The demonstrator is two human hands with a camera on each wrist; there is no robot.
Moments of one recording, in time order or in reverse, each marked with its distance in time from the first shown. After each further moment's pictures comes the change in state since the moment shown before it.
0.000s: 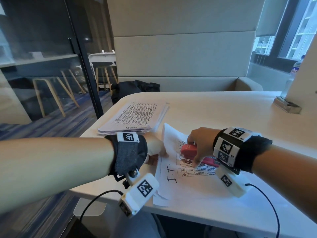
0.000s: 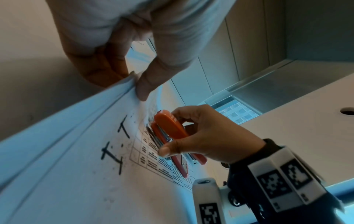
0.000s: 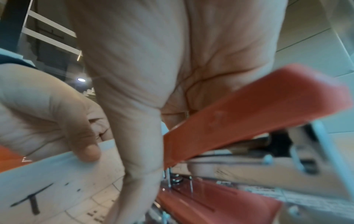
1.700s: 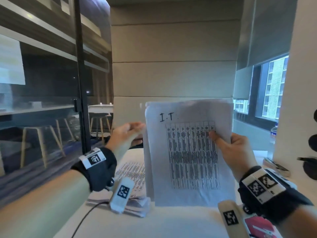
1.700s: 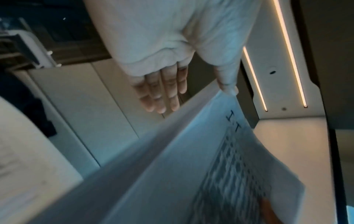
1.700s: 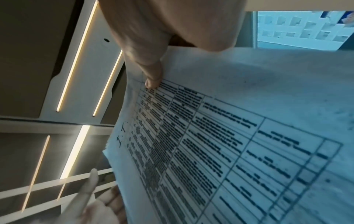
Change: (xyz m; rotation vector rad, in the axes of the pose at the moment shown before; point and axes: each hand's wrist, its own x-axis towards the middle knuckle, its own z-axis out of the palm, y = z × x) left_hand 0.028 0.081 -0.143 -0.654 0.187 0.914; right_hand -0.003 0.067 -0.088 1.320 1.297 -0.124
